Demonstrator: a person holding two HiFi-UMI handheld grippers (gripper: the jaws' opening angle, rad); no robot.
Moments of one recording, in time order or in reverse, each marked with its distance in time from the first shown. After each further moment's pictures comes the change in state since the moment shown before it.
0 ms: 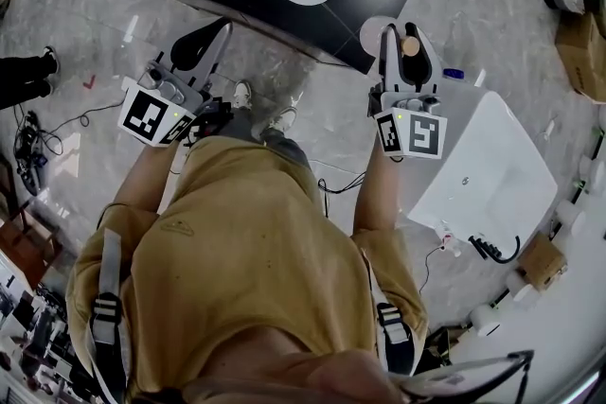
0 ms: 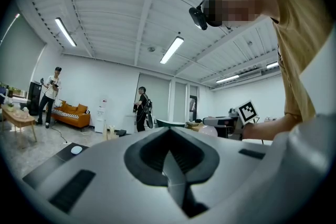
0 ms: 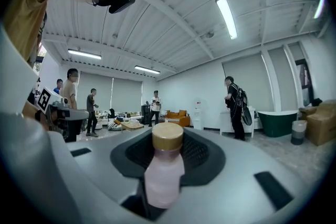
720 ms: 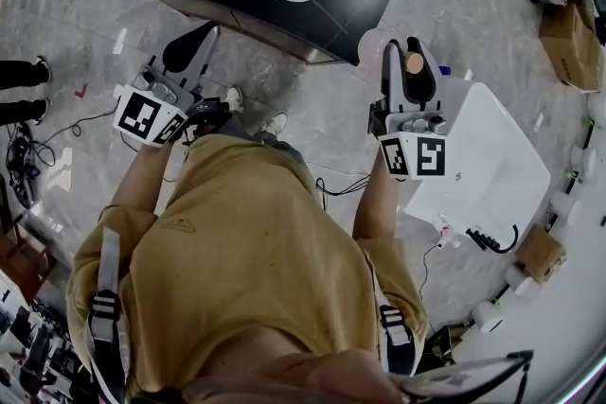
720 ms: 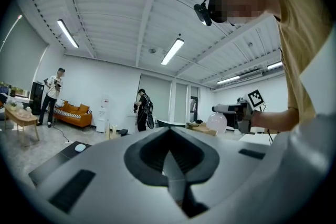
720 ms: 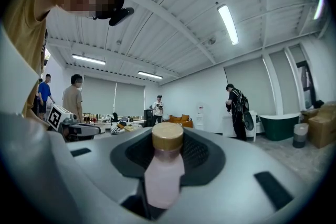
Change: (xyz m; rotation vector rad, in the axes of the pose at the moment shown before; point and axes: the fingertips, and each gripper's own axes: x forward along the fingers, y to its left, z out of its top) left arm -0.029 -0.006 -0.001 -0.012 -0.004 0.015; right arm -0.055 0.023 0.047 0.004 -0.040 0.021
